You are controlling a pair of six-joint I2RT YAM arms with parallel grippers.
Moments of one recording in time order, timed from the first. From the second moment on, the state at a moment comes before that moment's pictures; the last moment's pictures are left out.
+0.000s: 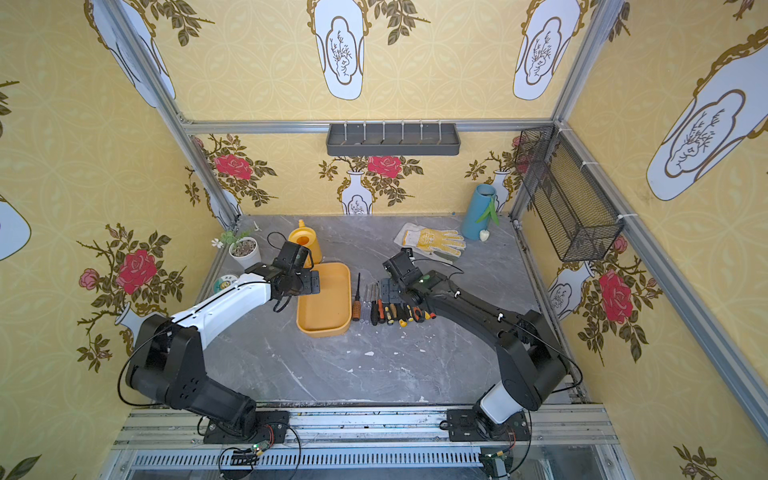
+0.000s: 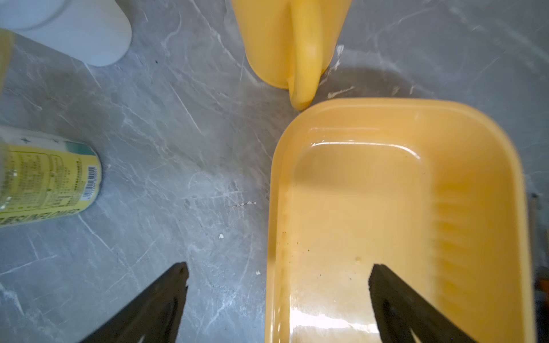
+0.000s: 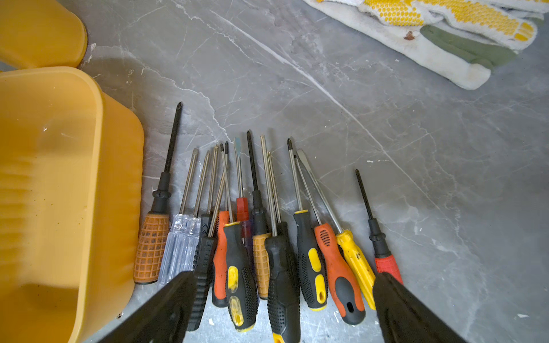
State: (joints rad) left arm -0.38 1.51 1.08 -0.63 -0.29 -0.44; right arm 0.65 1.55 1.11 -0.56 0.23 0.56
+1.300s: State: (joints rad) left arm -0.31 1.11 0.29 0.46 -0.73 -0.17; right arm 0.51 1.49 1.25 -0.68 0.48 0.30
